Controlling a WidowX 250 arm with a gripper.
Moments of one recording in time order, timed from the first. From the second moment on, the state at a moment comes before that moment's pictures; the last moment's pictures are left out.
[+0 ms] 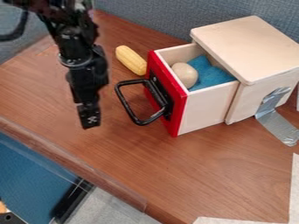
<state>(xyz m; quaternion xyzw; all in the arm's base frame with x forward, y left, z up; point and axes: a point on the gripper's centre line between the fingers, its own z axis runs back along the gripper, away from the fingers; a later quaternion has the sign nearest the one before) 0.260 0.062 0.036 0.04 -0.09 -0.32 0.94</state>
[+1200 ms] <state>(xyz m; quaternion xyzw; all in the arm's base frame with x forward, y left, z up) 0.319 0.042 0.013 0.05 -0.13 -0.30 0.94</state>
